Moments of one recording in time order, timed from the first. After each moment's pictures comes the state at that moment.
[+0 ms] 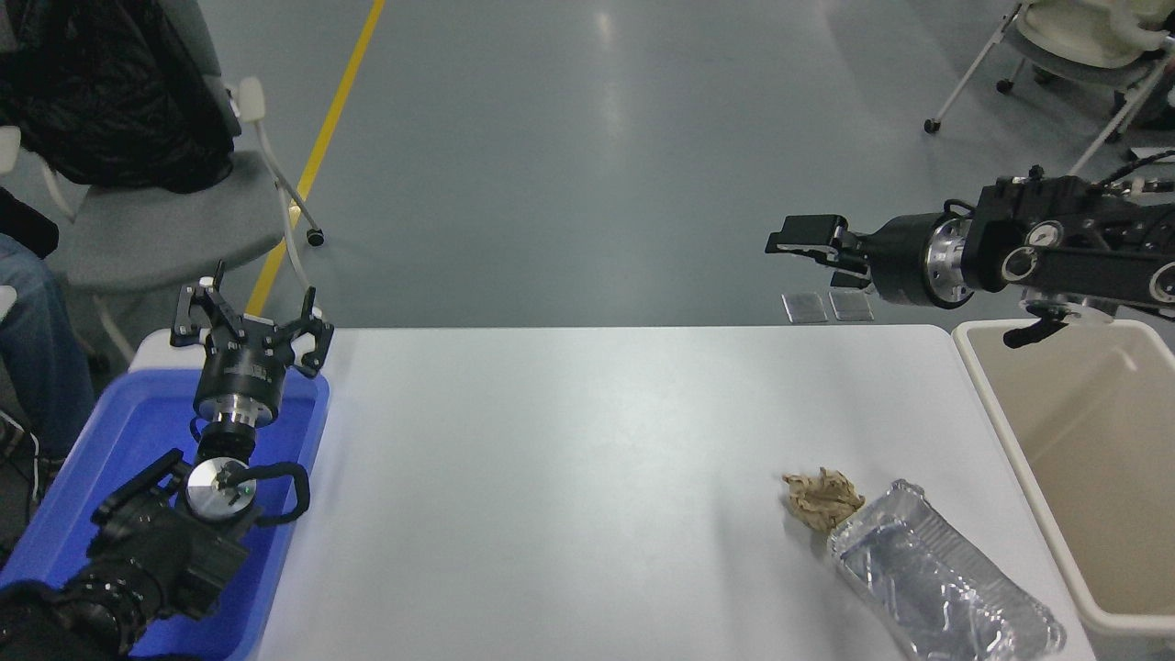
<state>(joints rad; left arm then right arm) -0.65 0.16 -0.94 -0.29 -0.24 -0.65 -0.40 1.76 -0.53 -0.84 1.30 -0.39 0.10 0.08</state>
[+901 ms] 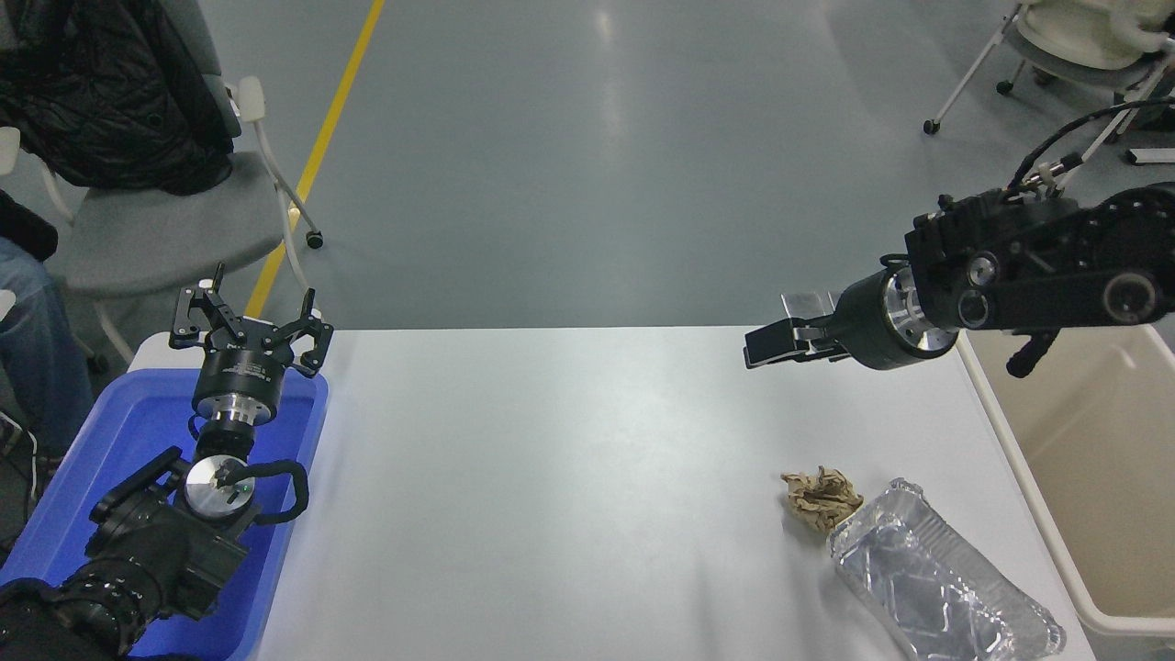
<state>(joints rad) -0.65 0.16 -0.94 -0.29 -0.24 -0.65 -0.40 2.08 -0.29 -1.19 1.52 -0.33 0.26 0.07</state>
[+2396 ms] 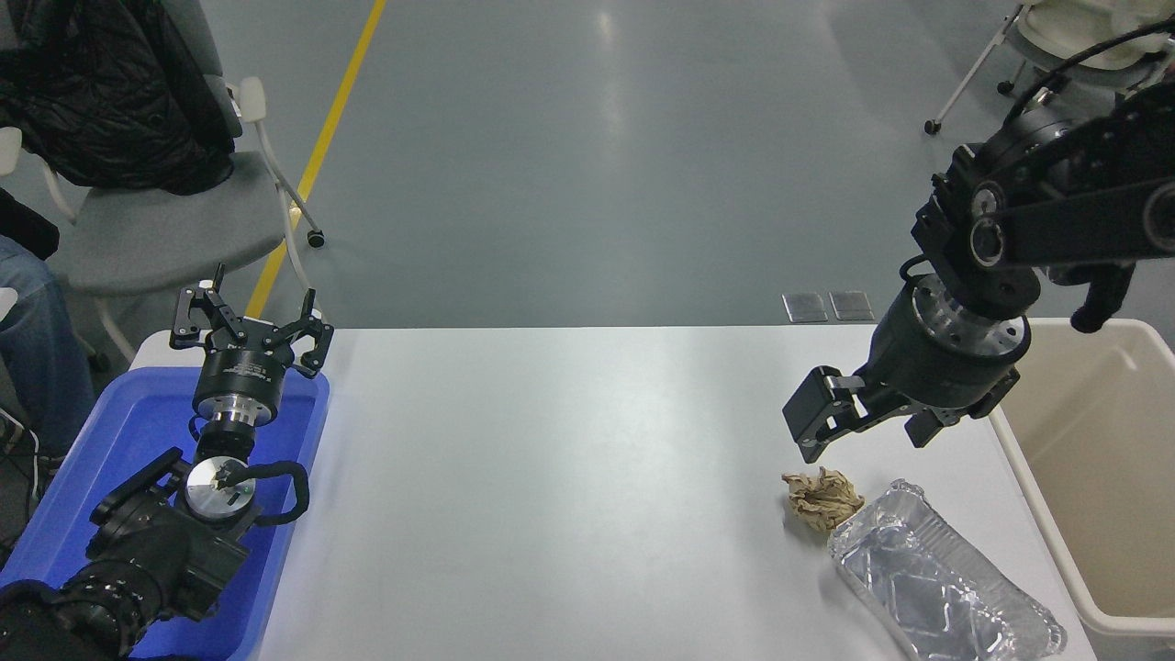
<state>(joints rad) -0.65 0.16 -0.94 -0.29 -0.24 -0.65 -0.40 2.37 -0.17 -1.33 1.65 -0.12 0.72 0.06</state>
